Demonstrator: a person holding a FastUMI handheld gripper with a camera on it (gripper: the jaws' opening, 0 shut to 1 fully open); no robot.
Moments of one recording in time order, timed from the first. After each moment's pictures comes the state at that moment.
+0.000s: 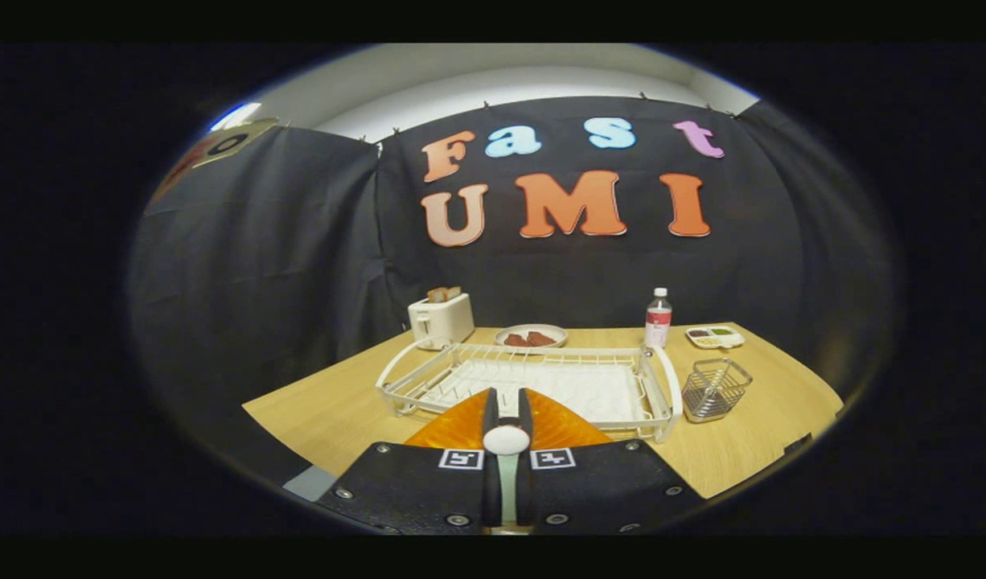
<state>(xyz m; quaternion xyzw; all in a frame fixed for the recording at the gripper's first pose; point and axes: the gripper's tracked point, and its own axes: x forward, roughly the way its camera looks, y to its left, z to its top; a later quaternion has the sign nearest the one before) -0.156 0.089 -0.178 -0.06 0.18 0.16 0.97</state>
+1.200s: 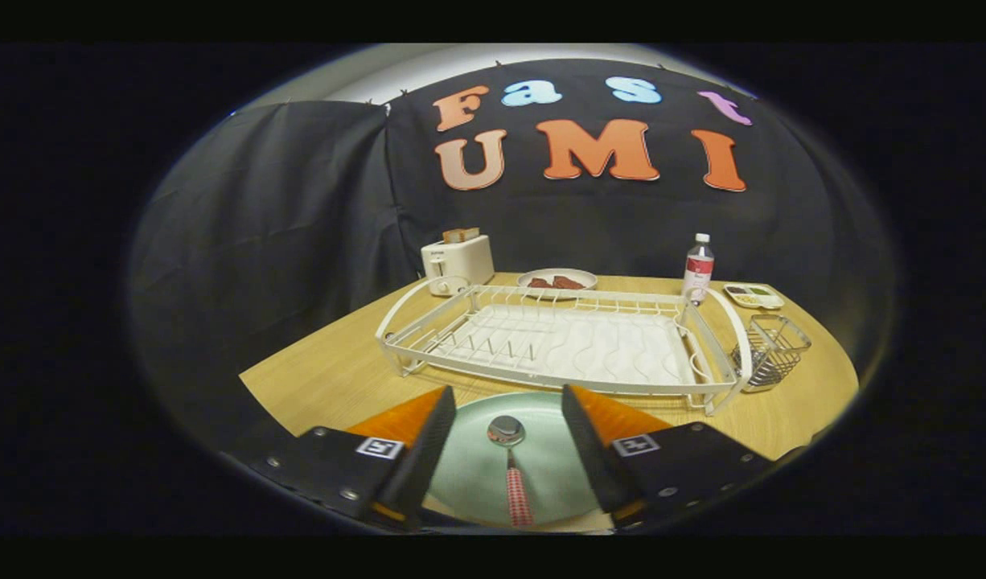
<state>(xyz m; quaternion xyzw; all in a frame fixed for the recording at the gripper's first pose) -0.141 0.099 -0.234 -0.08 0.26 0.18 0.95</state>
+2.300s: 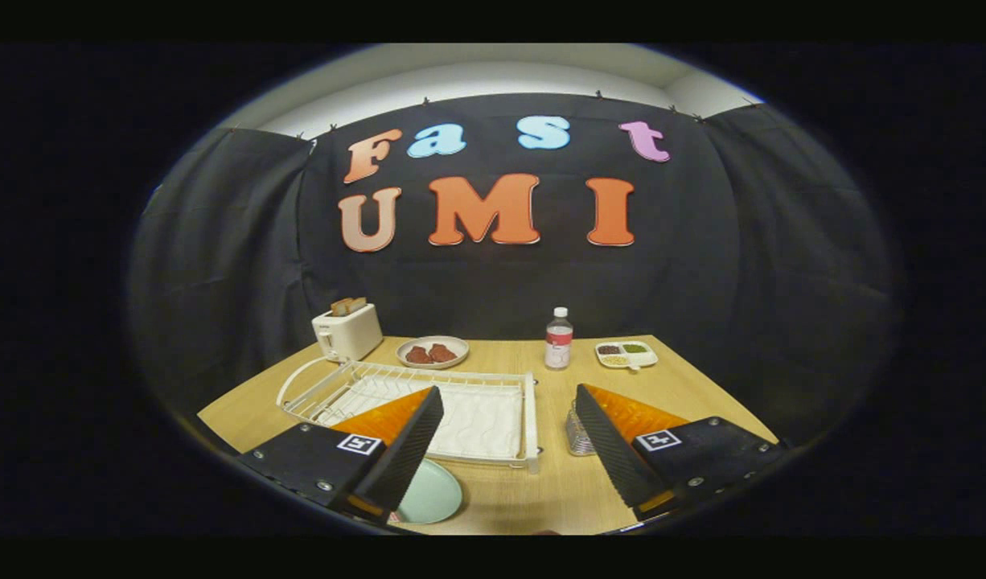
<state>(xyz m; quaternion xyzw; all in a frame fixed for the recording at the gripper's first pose) -0.077 -0.064 -0.081 -0.08 0.17 0.02 0.98</state>
